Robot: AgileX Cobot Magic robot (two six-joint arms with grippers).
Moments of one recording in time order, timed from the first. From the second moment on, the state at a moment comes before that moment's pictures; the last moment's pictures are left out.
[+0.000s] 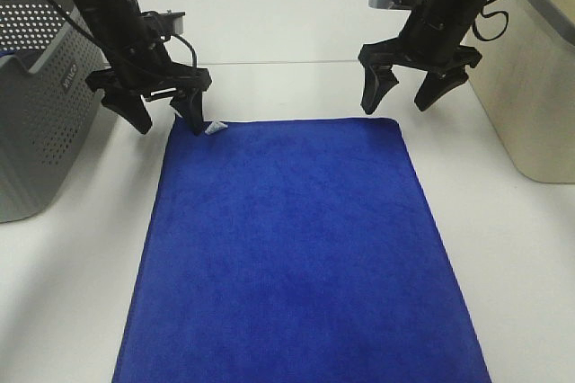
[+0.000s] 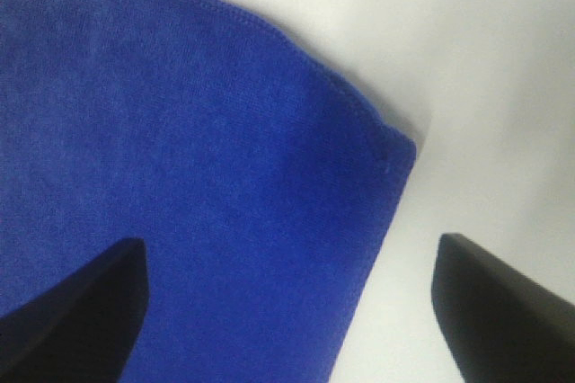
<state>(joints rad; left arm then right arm) -0.24 2.42 -2.05 -0.24 1.15 0.05 0.18 2.29 -1.90 0.28 1.07 -0.21</state>
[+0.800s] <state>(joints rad) -0.26 2.56 -2.16 -0.26 1.07 0.07 0.15 2.42 -1.90 0.27 0.95 -0.21</state>
